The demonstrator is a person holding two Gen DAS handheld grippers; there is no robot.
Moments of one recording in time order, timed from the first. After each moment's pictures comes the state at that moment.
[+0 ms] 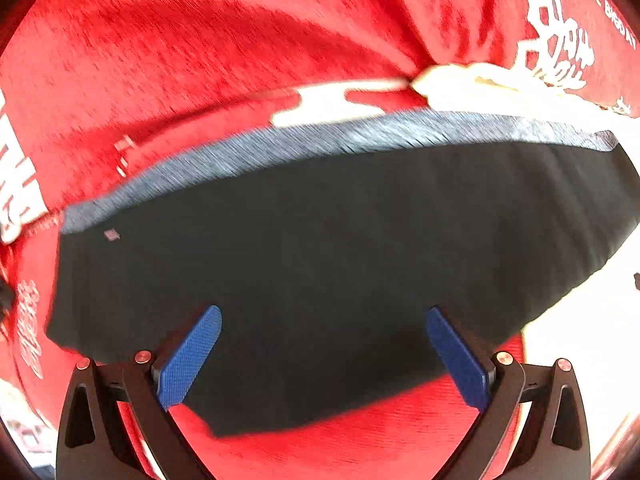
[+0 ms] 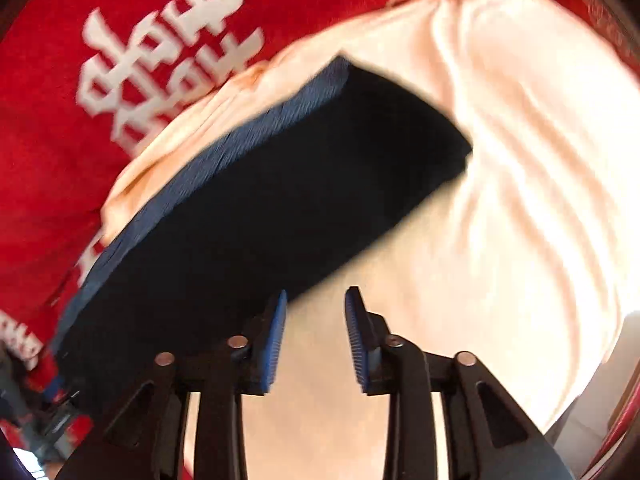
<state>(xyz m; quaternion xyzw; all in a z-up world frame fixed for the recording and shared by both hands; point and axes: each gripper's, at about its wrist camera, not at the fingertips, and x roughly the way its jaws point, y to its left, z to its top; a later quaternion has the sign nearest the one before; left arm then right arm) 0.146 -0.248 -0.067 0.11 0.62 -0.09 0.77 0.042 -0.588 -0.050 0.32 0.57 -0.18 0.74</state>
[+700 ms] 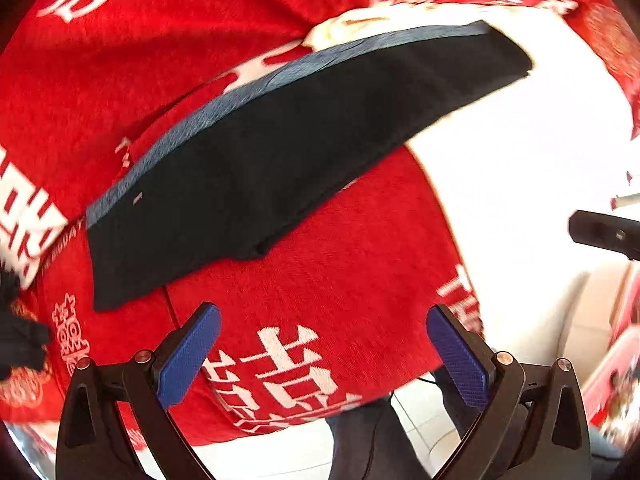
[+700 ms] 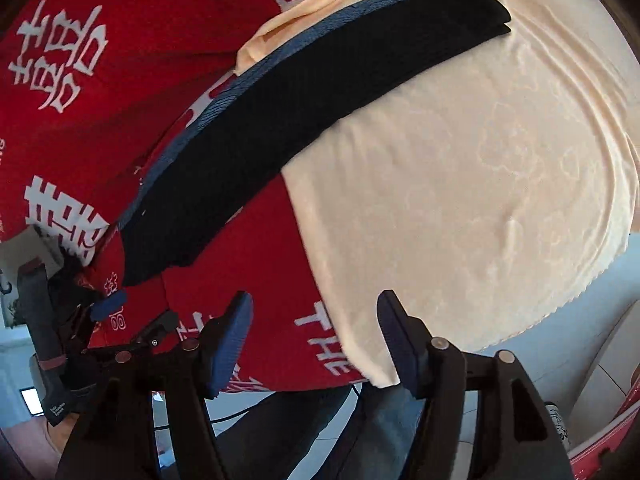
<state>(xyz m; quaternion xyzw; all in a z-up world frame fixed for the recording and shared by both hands) 0.036 -0.219 0.049 0.23 0.65 -0.22 0.69 -0.050 -0.418 0.022 0.35 0.62 -0.05 0.70</state>
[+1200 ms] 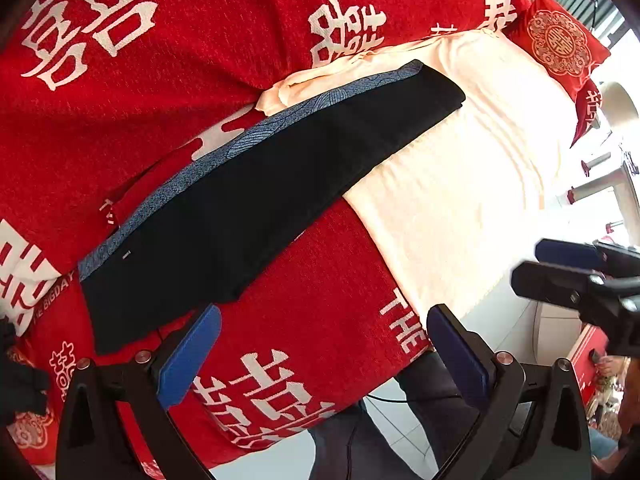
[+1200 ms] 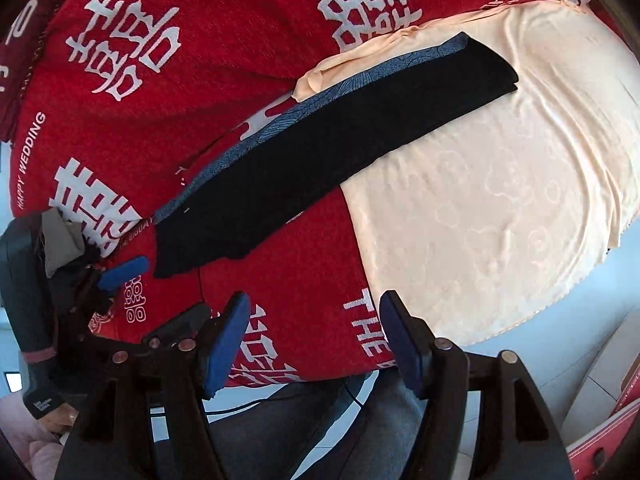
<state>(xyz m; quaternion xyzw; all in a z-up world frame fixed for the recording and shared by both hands) 0.036 -0.246 0.112 0.20 0.61 -0.30 0.71 -0.054 -0.383 0.114 0.32 0.59 -0.05 0.74</state>
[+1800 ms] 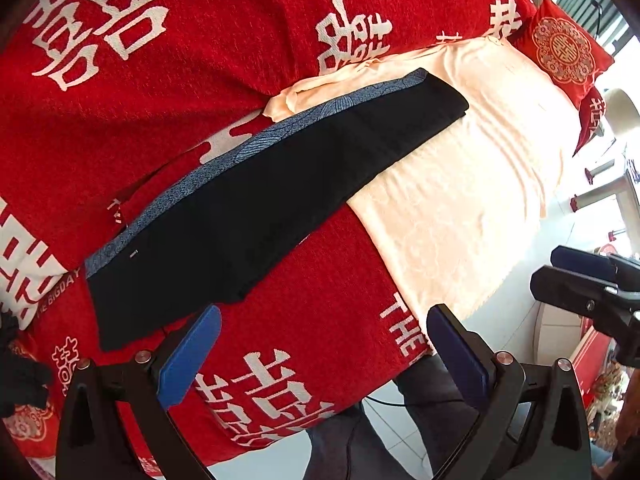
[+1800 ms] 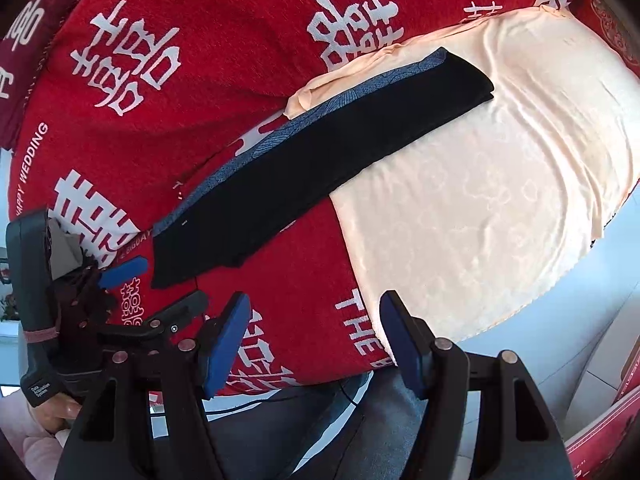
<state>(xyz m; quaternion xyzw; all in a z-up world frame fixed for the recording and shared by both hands) 0.037 -0.242 0.123 0.19 0.61 -0.29 0.72 -0.074 -0.385 0.136 0.32 0.57 -0.08 0.76</state>
